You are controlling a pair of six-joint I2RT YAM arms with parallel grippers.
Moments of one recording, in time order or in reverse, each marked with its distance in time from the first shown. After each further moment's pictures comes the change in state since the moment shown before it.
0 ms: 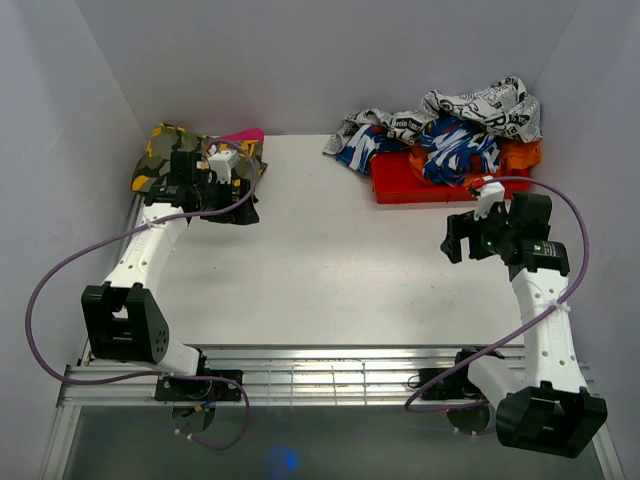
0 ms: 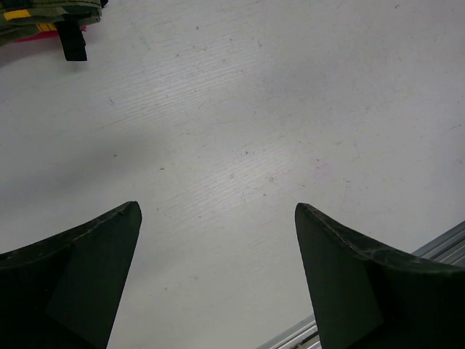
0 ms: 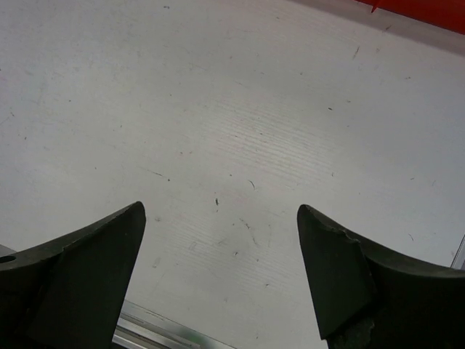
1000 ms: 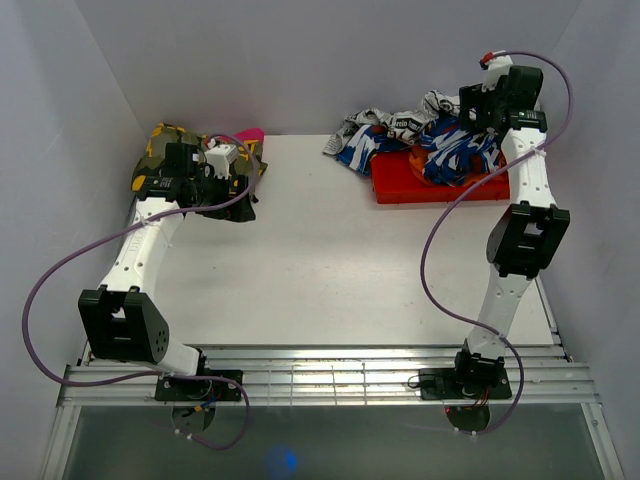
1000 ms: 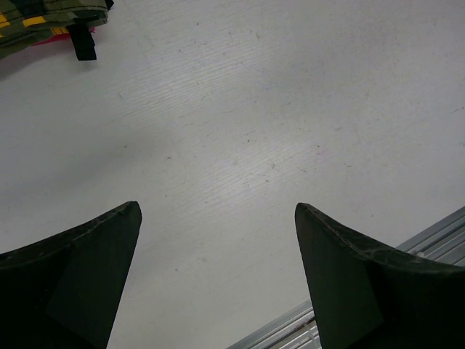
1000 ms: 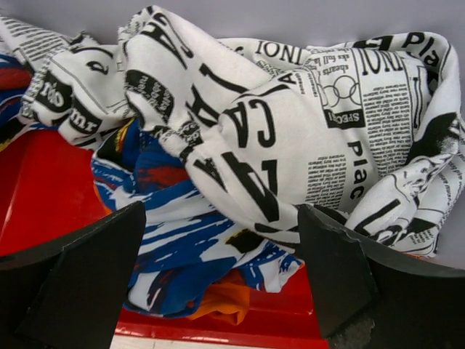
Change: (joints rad) left arm 0.000 -0.002 0.103 -0.125 -0.002 0.065; right arm 0.002 1.173 1.237 0.255 0.209 0.038
